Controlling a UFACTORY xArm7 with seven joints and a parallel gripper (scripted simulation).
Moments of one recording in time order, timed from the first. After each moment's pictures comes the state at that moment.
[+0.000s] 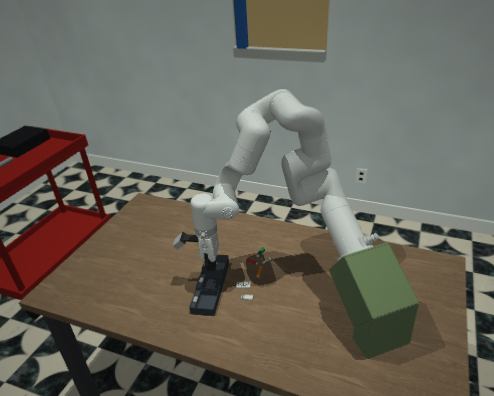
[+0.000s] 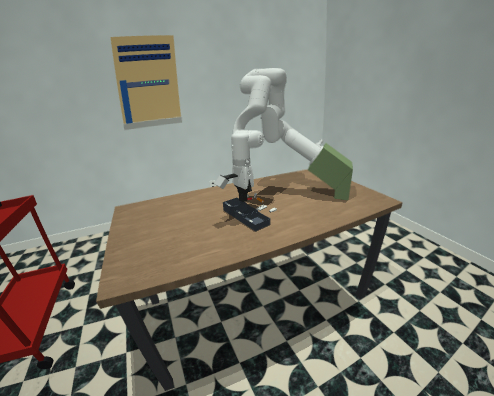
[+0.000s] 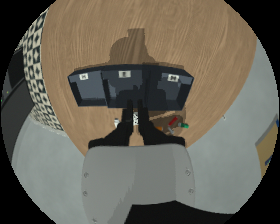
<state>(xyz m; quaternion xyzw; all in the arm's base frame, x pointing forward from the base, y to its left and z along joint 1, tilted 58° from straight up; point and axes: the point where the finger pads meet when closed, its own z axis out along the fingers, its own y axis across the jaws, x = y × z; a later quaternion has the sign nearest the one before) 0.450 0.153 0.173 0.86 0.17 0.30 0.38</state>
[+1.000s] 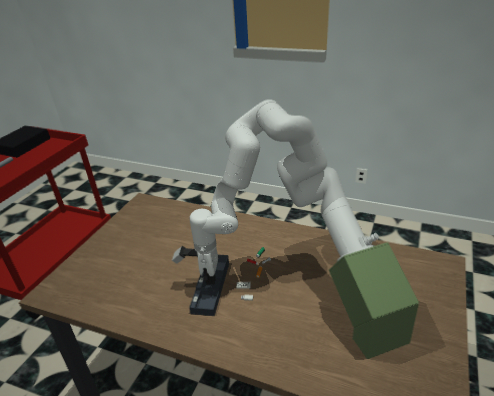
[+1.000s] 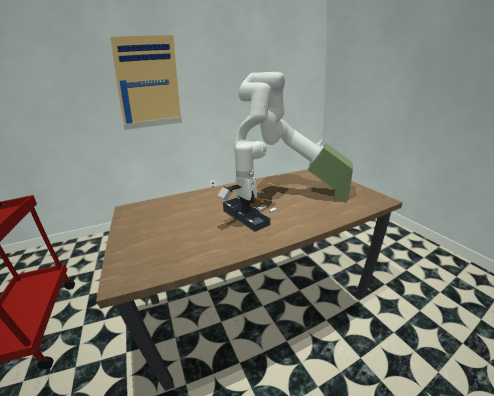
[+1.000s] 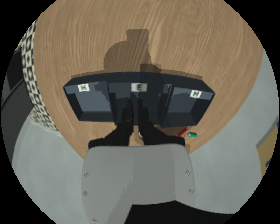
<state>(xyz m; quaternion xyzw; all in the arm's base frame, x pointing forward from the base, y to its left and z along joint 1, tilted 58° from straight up) 0.479 0.145 0.133 0.86 0.17 0.30 0.38</state>
